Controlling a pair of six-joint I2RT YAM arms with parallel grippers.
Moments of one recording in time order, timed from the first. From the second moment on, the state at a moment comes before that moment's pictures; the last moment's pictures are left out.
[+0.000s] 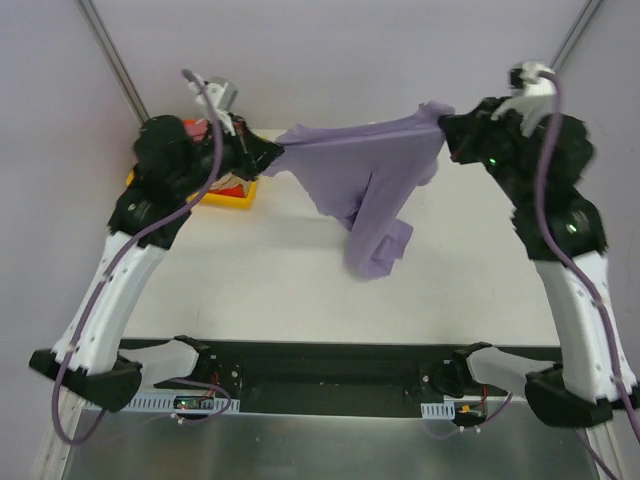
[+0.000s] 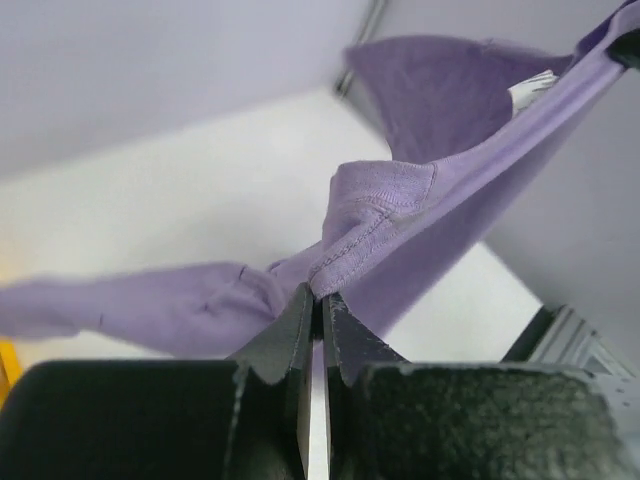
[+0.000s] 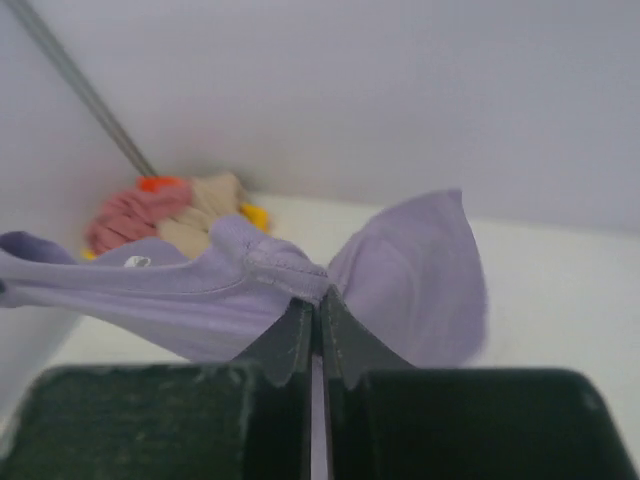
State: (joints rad) left arm -0.40 1.24 1.51 -0.46 0.34 -0.34; right arm 0.36 1.23 1.69 -0.59 0.03 0.21
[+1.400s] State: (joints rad) left arm -0.28 2.17 2.07 -0.57 0.27 -0.28; right arm 0.14 2.08 1.99 -0.53 0.11 0.18
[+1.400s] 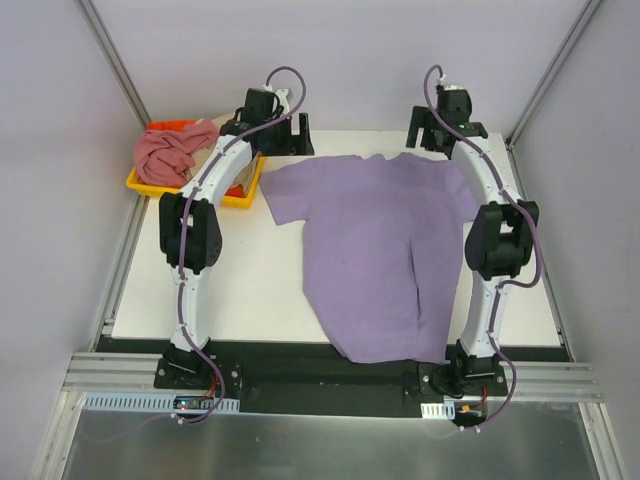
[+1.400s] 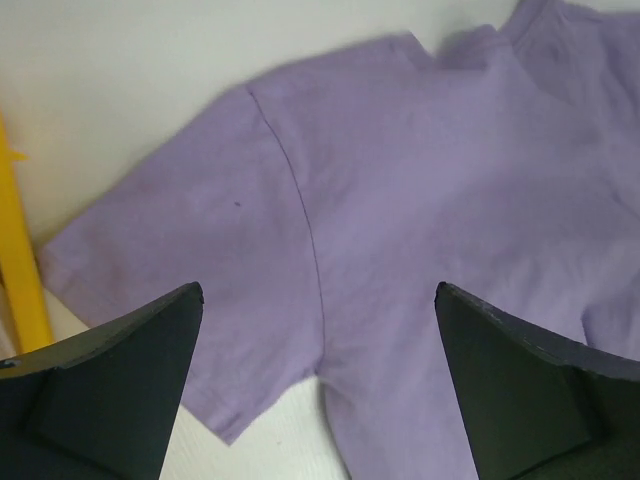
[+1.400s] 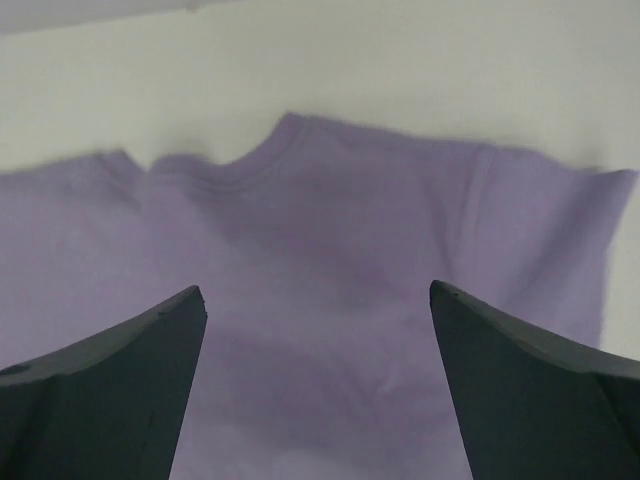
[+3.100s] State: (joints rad) left arm -0.82 1.87 1.27 -0.48 0.56 -0.55; right arm 0.07 2.50 2.36 -0.90 -0.22 0.33
